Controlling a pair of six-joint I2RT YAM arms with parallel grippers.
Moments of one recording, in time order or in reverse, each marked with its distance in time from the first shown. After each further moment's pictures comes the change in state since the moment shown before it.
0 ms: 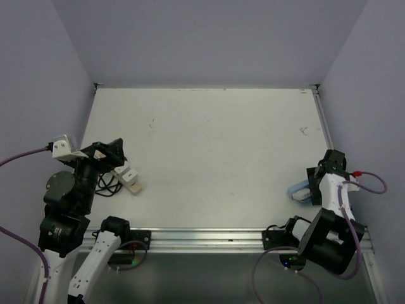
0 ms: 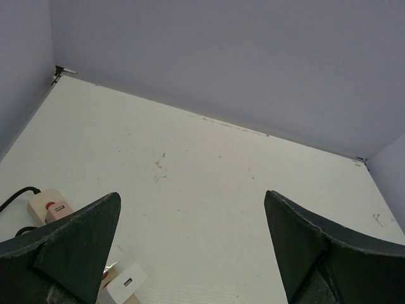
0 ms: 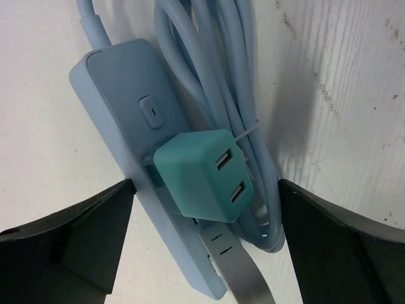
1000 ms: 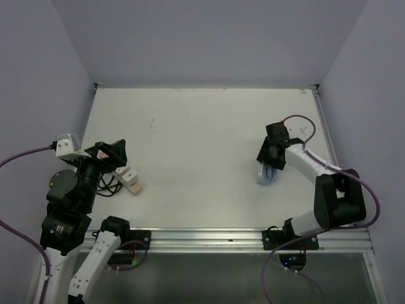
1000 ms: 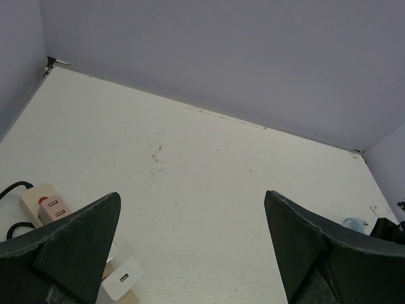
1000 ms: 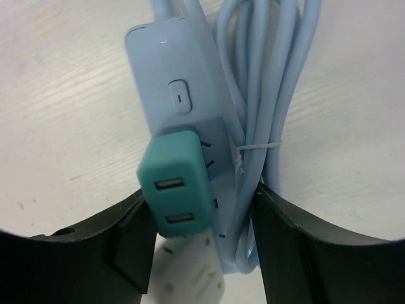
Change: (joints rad) left arm 0.000 0.004 -0.019 0.000 0.023 -0.011; right arm 0.658 0.343 0.246 0.187 -0.092 -0.463
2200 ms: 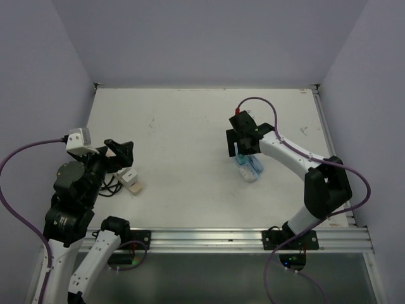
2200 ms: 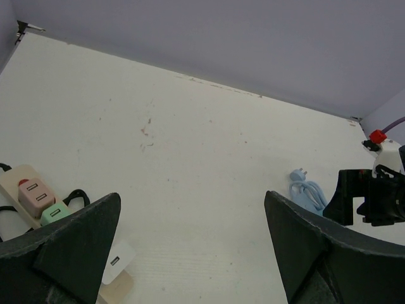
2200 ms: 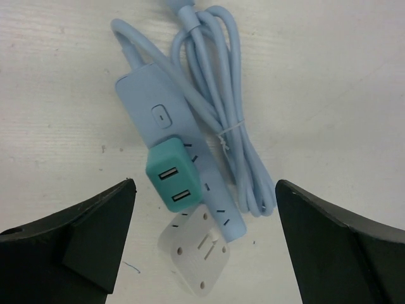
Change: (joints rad) left arm 0.000 0.054 0.000 -0.045 0.072 -0.015; right arm 0.370 0.160 0.352 -0.165 0.152 -0.257
